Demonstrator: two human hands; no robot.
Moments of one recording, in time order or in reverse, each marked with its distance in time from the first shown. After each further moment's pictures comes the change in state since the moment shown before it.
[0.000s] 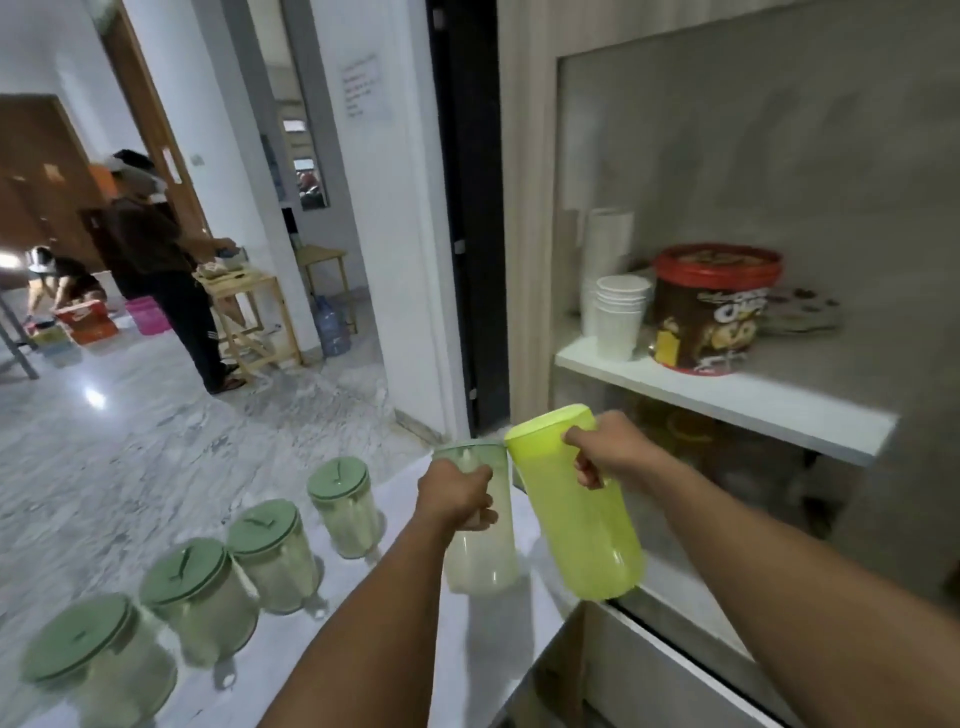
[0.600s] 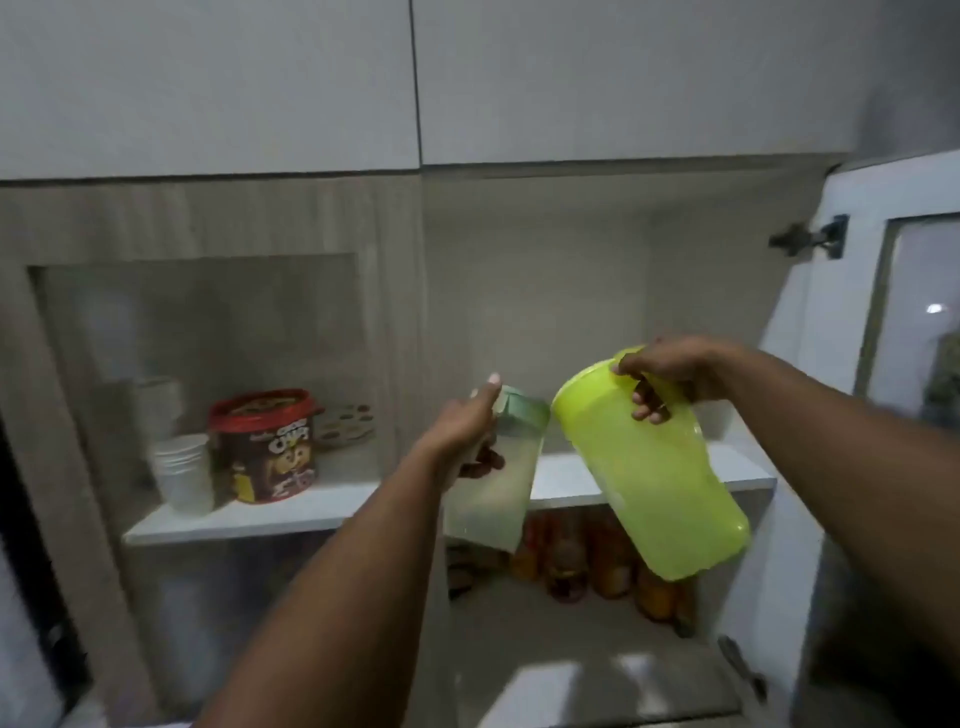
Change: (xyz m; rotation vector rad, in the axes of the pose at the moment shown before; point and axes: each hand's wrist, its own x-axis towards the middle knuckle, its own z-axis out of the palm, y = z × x) left_hand -0.301 0.197 0.309 0.096 -0.899 0.513; right_hand -0.431 -0.008 -0.410 -0.020 0.712 0.304
